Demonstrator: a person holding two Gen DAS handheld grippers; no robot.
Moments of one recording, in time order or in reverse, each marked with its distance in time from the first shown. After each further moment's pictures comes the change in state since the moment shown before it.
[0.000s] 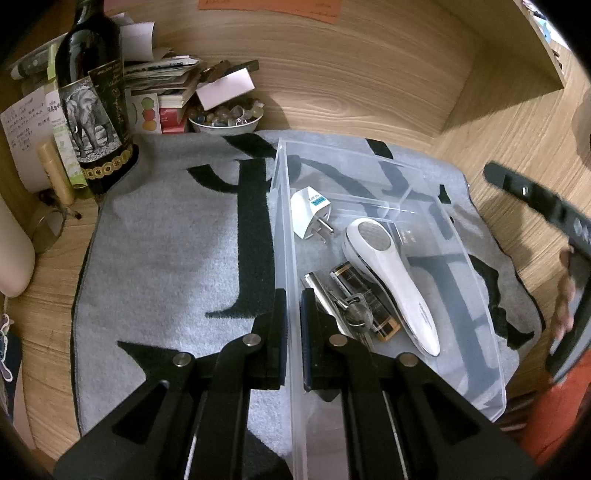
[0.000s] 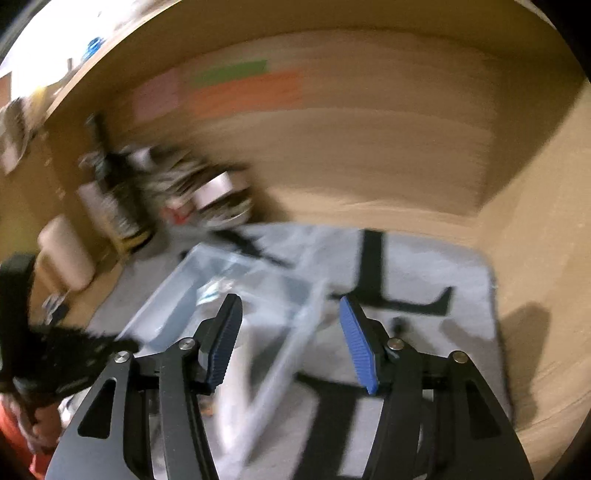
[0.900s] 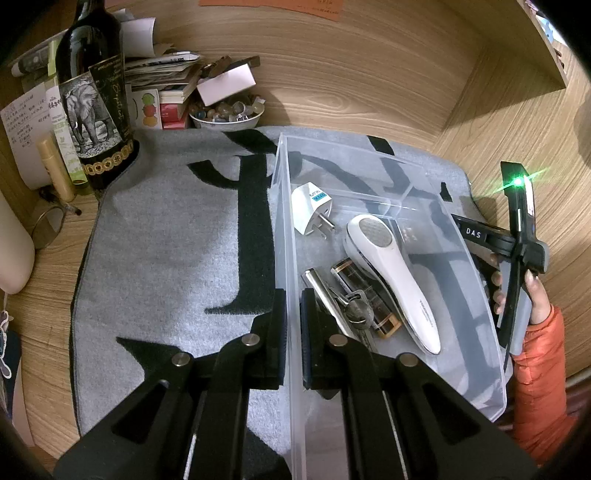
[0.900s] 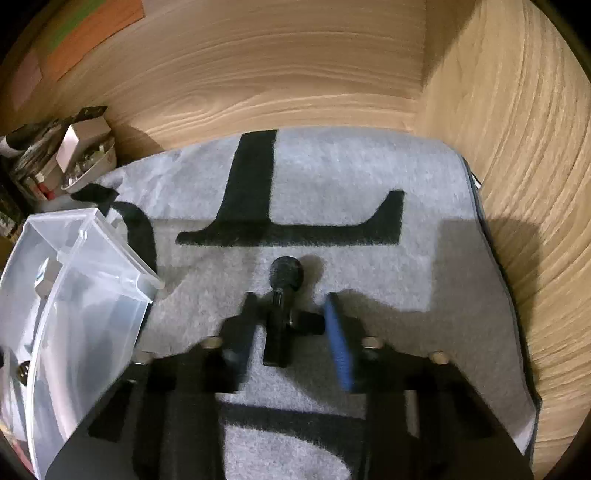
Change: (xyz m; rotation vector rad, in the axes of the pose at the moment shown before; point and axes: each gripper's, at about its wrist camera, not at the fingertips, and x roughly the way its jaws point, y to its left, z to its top) left arm 0.000 0.001 -0.004 -0.005 0.009 0.000; right arm 0.105 -0.089 -0.048 0.172 0.250 -0.139
